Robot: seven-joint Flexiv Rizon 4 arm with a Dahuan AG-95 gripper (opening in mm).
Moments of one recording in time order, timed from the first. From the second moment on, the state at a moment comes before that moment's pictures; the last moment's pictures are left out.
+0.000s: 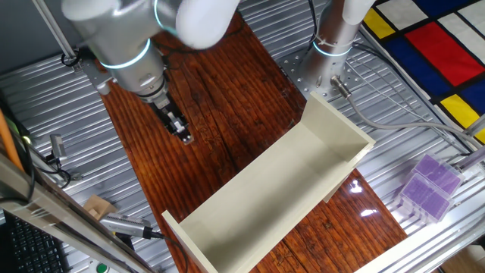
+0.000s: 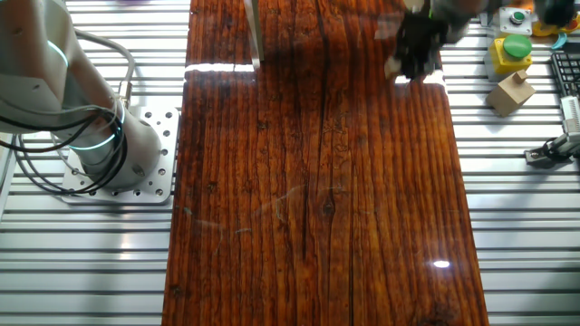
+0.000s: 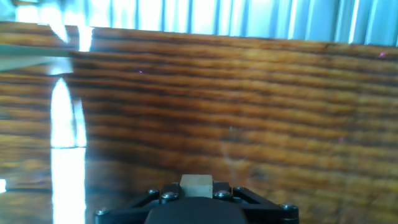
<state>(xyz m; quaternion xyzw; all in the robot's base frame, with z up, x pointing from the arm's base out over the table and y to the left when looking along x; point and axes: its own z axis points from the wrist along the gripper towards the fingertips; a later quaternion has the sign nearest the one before) 0.553 0.126 0.210 0.04 -0.99 -0.09 0.09</state>
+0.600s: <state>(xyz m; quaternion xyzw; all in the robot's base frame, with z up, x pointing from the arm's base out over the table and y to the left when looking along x) 0.540 0.173 0.251 0.01 -0.99 -0.11 0.10</state>
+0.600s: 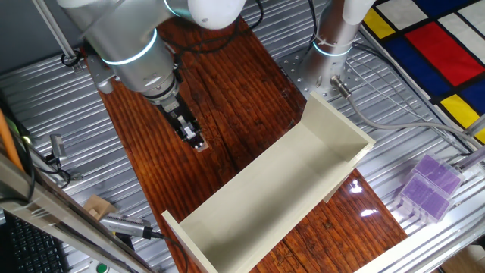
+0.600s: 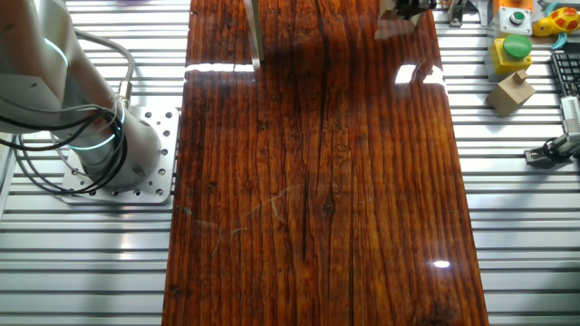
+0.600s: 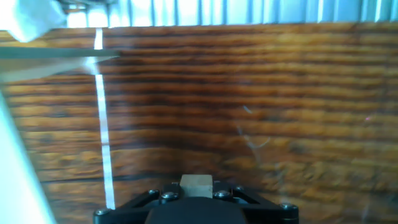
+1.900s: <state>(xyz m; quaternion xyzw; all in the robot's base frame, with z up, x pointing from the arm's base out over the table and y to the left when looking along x) 0.503 0.219 0.301 0.13 -0.98 -0.11 0.09</state>
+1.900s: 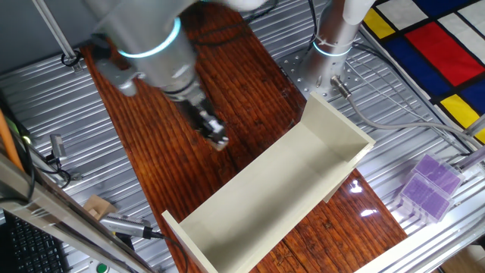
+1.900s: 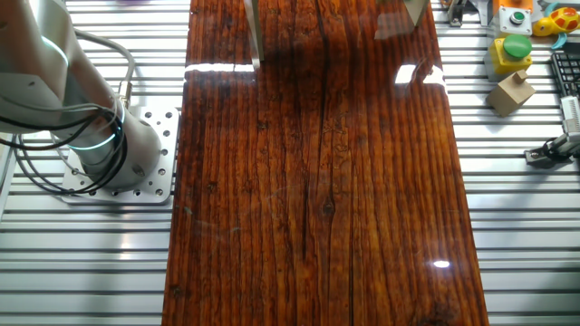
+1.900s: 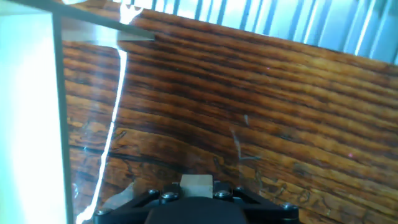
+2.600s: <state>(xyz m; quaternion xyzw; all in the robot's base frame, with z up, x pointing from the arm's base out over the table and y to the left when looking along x) 0.463 0.288 0.321 0.03 -0.99 -0.10 0.09</state>
